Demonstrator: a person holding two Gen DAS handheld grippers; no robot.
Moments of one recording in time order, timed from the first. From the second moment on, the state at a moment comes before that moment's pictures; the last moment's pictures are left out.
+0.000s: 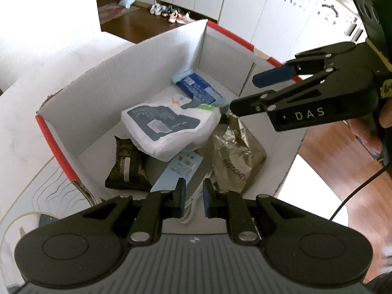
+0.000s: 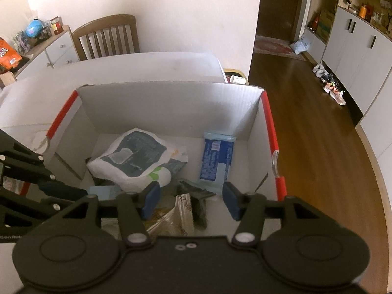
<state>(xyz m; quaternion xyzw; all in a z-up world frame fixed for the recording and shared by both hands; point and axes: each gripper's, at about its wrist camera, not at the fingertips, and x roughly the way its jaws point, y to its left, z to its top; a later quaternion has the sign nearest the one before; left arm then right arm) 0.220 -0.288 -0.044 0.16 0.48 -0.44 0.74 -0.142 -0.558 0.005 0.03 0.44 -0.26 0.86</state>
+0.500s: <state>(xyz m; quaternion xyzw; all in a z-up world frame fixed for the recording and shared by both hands) 0.204 -0.271 -0.022 0.12 0.45 -0.43 0.78 -0.166 -0.538 0.023 0.04 0.41 -0.24 0.88</state>
